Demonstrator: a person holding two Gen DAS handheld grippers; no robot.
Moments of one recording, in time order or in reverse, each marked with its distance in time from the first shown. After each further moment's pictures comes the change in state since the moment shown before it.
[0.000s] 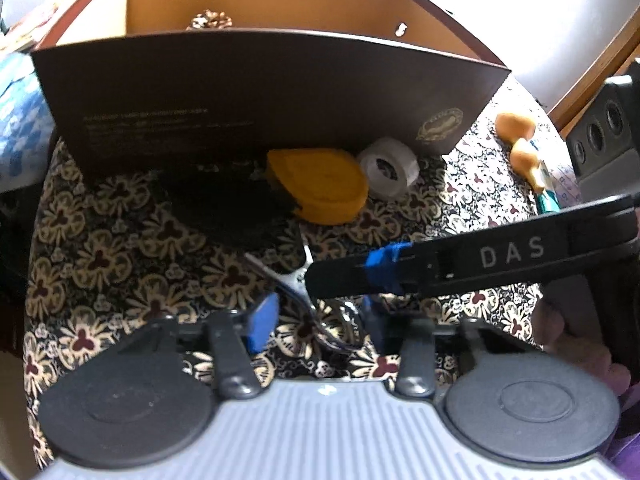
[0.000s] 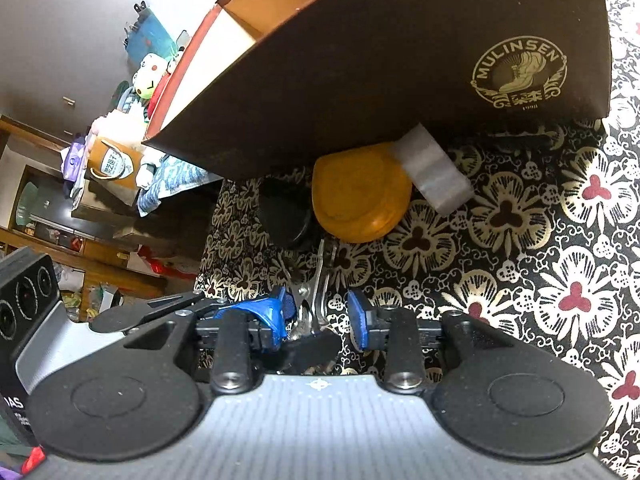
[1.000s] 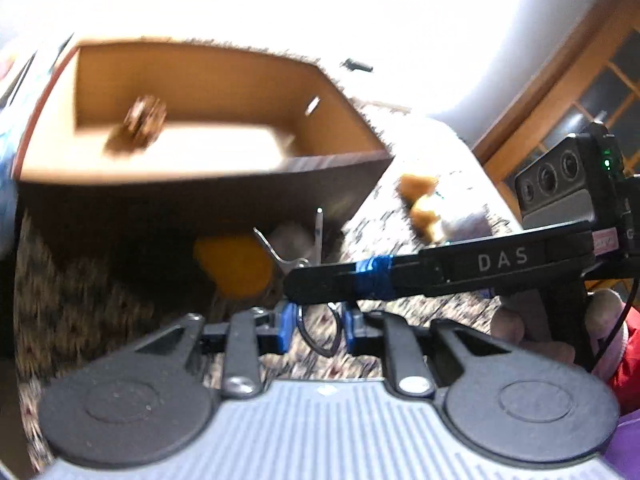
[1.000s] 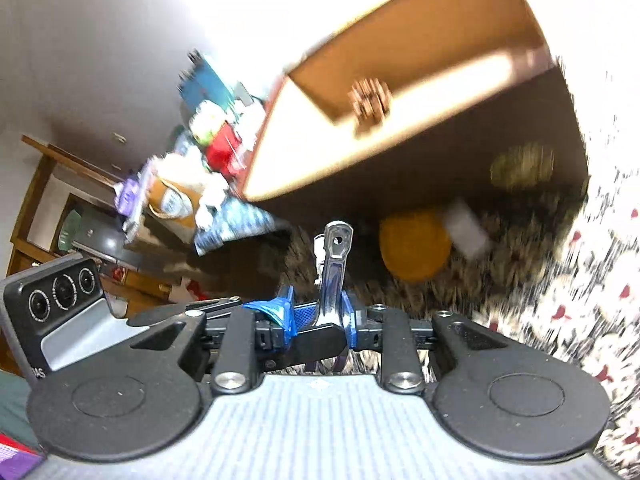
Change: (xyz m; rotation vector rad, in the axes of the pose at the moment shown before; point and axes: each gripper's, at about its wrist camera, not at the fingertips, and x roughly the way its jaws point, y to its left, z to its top) left arm -0.077 -0.026 0.035 0.080 -0.145 -0.212; right arm -0.078 0.022 0.006 -0.028 -0.156 0.139
